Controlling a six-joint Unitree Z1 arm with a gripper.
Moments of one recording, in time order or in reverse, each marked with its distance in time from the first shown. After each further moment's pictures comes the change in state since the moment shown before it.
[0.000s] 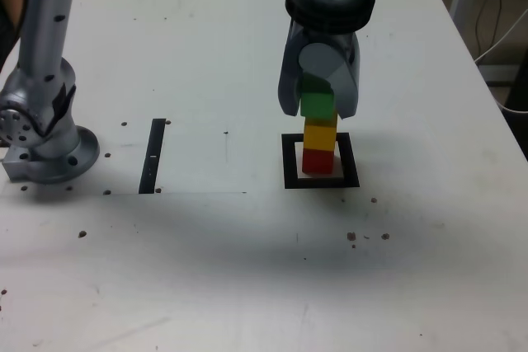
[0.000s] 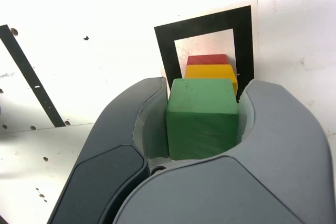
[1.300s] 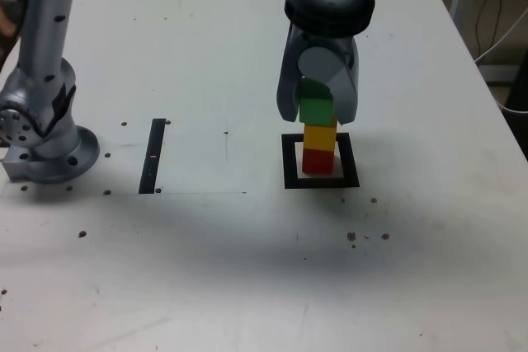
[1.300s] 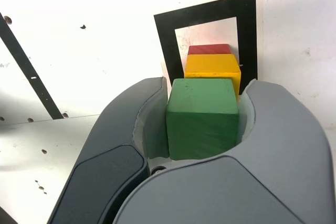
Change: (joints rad) arm -0.003 0.005 0.006 -0.002 -0.034 -0.006
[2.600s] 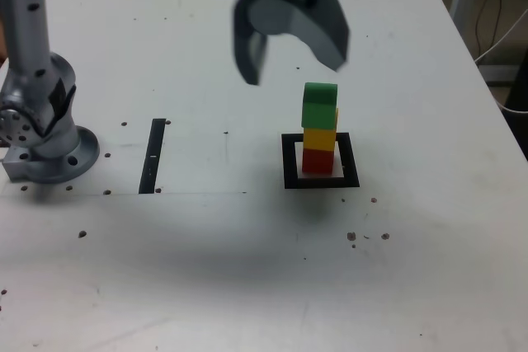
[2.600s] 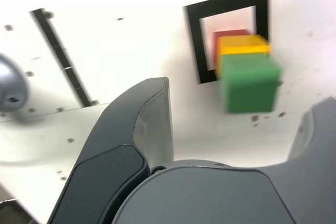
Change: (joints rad) arm 0.000 -0.243 0.092 0.067 0.000 0.012
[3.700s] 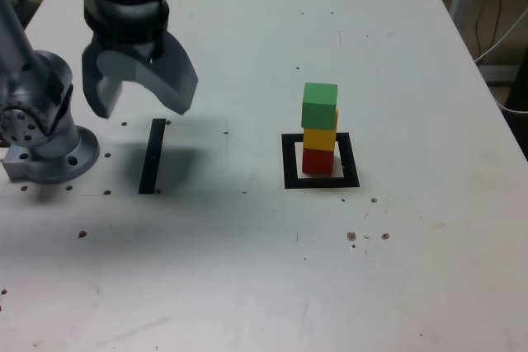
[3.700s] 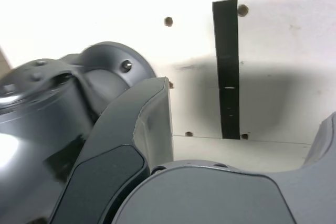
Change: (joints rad) arm 0.097 -0.288 0.751 -0.244 -0.006 0.024
